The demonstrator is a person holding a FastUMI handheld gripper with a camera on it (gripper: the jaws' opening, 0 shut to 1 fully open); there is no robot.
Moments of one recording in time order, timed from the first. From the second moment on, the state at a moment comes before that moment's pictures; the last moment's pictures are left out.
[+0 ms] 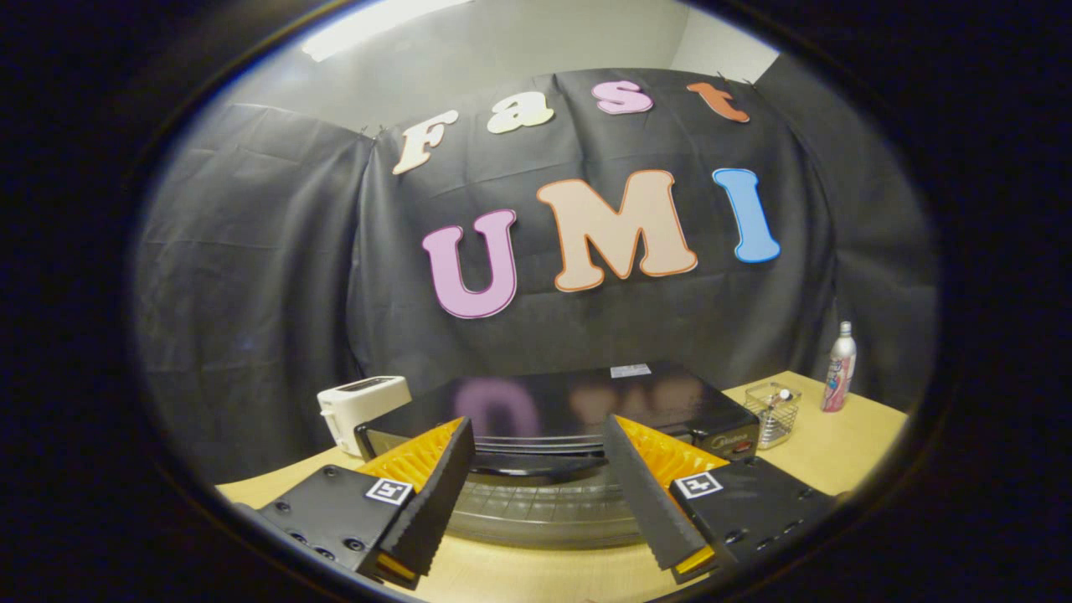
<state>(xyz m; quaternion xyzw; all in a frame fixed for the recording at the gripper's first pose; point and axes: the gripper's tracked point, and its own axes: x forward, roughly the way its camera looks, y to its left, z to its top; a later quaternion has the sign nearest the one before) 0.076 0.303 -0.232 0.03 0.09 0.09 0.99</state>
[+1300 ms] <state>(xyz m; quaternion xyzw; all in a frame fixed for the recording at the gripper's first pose) 0.063 0.325 -0.252 0.00 0.09 0.07 0.99</state>
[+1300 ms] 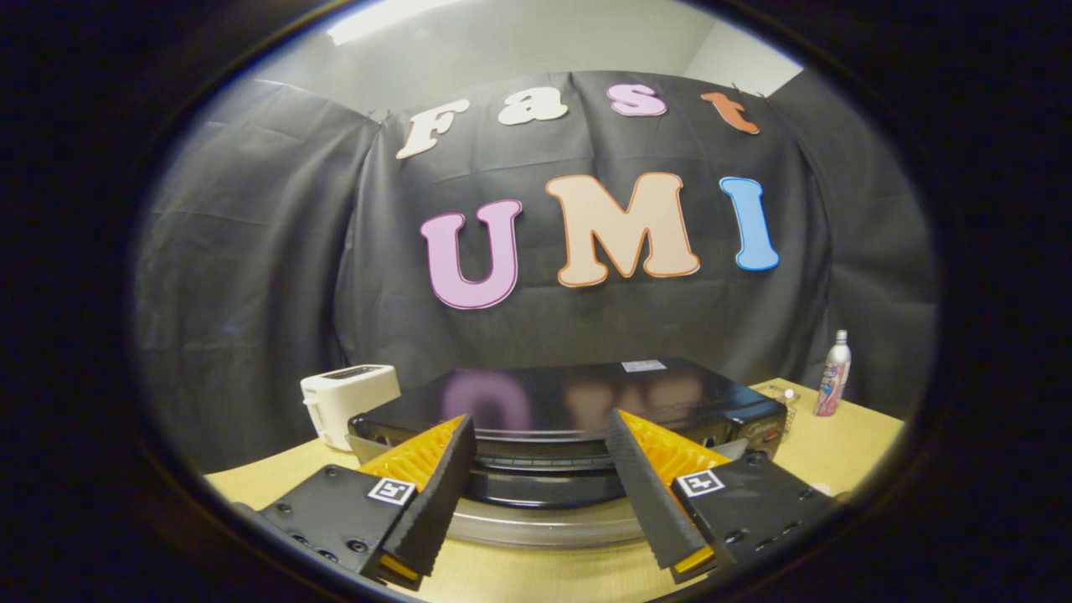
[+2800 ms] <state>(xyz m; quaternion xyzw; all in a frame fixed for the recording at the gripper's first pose) -0.068 0.306 -0.325 0.01 0.24 0.13 0.96</state>
